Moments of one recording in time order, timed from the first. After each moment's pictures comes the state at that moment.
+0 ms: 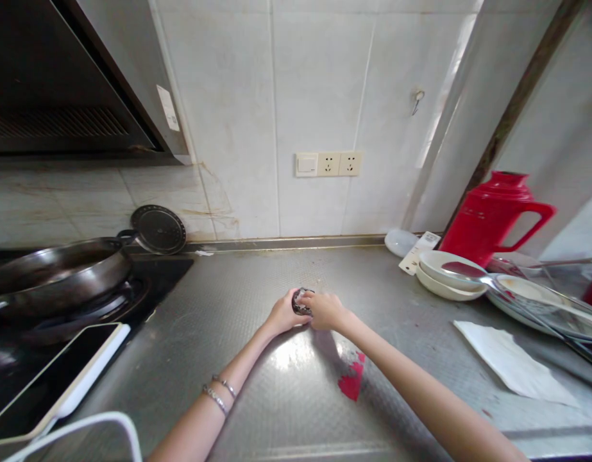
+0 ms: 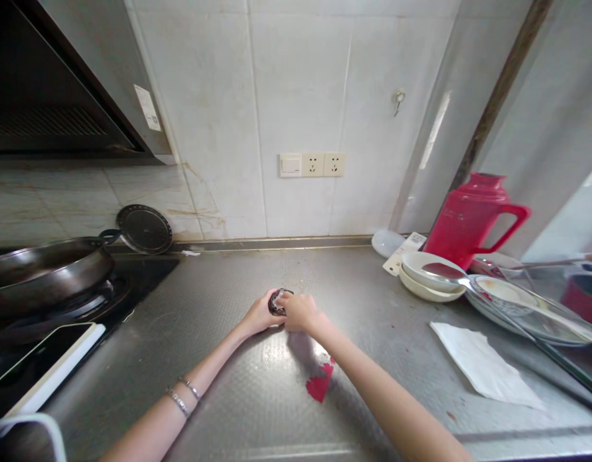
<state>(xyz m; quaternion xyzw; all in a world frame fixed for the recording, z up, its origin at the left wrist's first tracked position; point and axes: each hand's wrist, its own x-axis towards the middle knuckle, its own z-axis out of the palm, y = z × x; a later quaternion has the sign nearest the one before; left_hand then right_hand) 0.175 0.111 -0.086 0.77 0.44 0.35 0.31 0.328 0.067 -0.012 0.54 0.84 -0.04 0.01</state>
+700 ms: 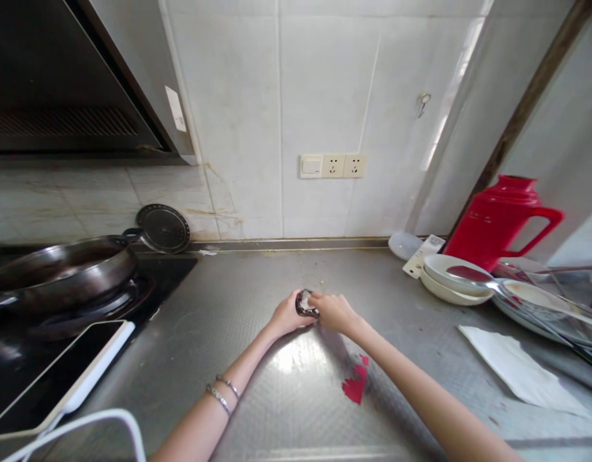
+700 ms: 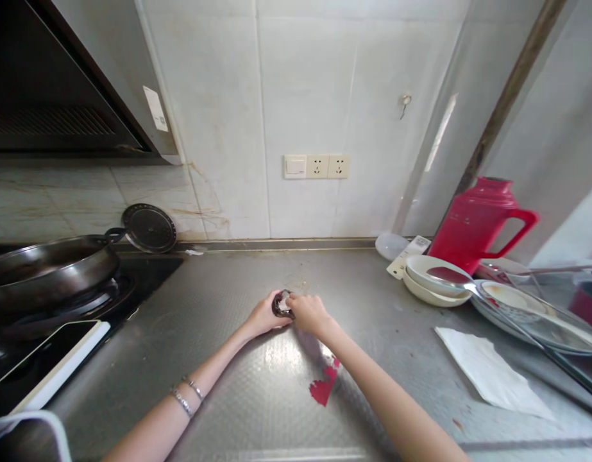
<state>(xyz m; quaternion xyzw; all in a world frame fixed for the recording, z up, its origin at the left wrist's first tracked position) 0.175 0.108 -0.084 0.76 0.45 0.35 0.31 0.339 0.068 -0.016 0.54 0.84 0.00 0.01</state>
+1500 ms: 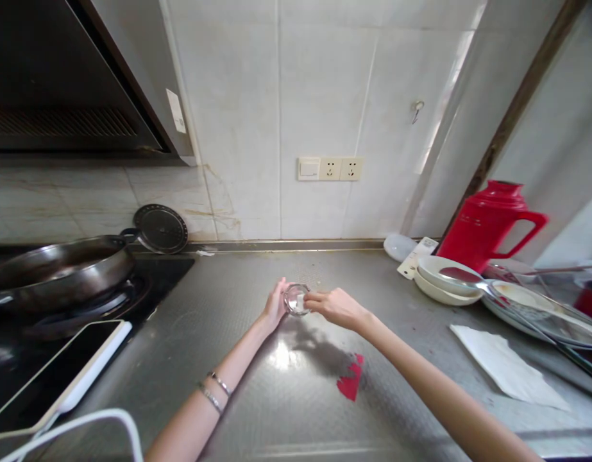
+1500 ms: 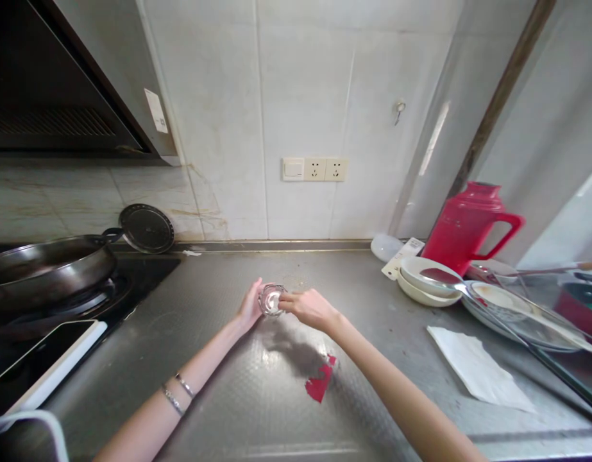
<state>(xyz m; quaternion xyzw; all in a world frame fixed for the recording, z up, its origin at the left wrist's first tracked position) 0.172 0.107 -0.046 0.41 0.35 0.49 0.69 0.359 0.054 0.021 0.37 0.93 0.04 -0.02</state>
